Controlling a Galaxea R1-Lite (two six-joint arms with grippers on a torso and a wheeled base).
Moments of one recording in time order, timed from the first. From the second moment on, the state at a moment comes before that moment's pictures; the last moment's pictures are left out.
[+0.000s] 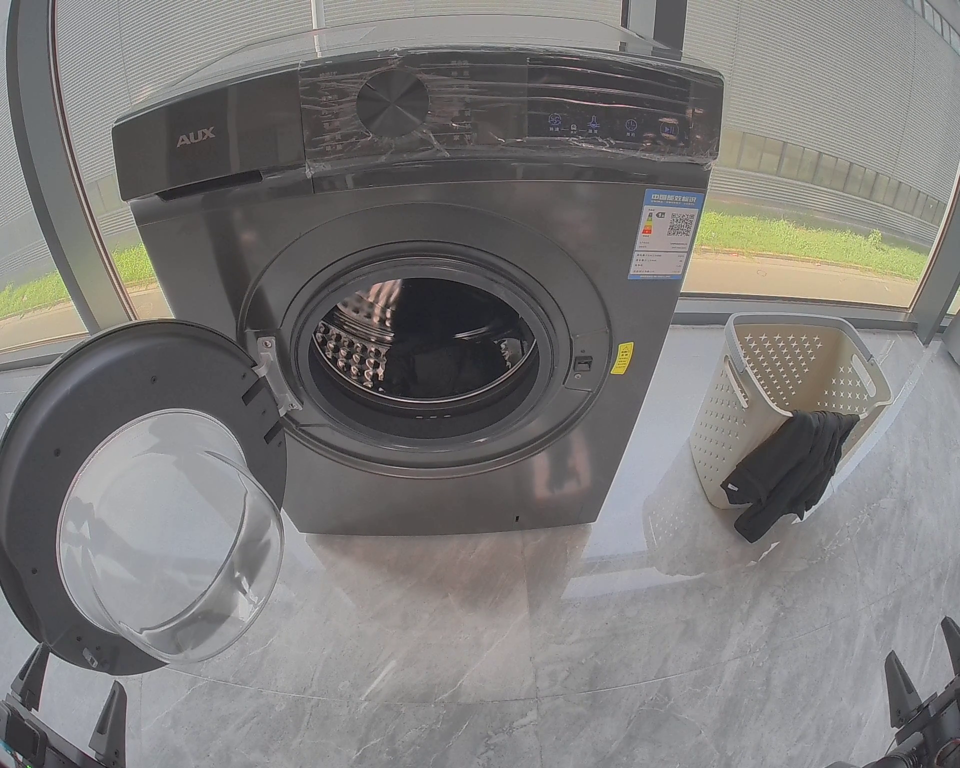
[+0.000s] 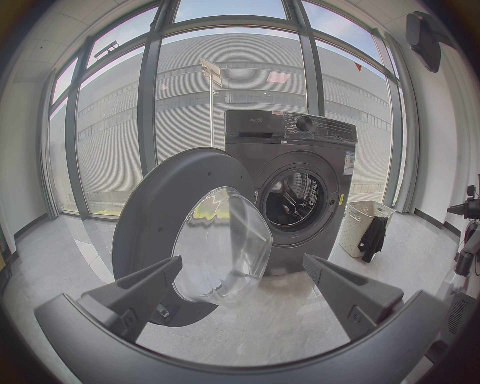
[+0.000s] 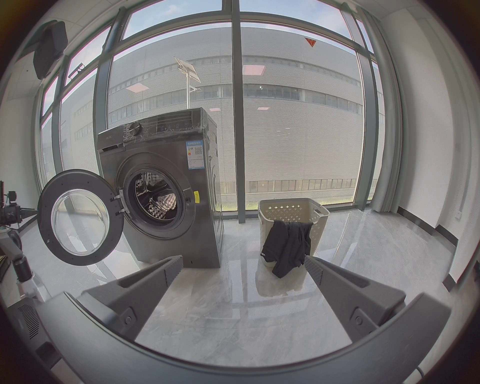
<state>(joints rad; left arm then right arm) 0.00 0.01 -0.02 0.00 0.01 0.01 0.00 0.01 -0.02 0.03 -0.01 0.01</state>
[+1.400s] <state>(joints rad) 0.00 0.01 -0.02 0.00 0.02 0.01 0.00 0.01 -0.02 0.01 -0.01 0.00</state>
